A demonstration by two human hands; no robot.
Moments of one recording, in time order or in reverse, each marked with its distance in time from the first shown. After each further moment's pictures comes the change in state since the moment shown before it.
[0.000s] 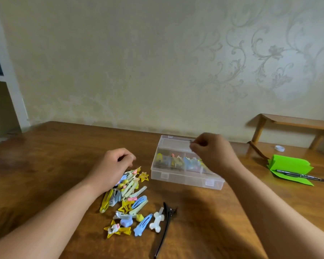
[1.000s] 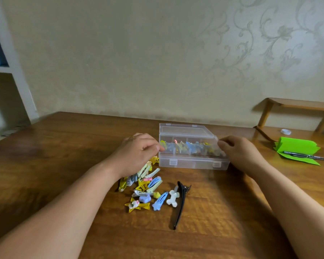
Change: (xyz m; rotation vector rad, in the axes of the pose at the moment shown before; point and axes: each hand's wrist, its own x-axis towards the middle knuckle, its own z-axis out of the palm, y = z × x) left_hand -0.014 0.028 -0.003 0.275 -0.255 0.311; right_hand -0.020 0.059 0.004 -0.116 -0.016 0.186
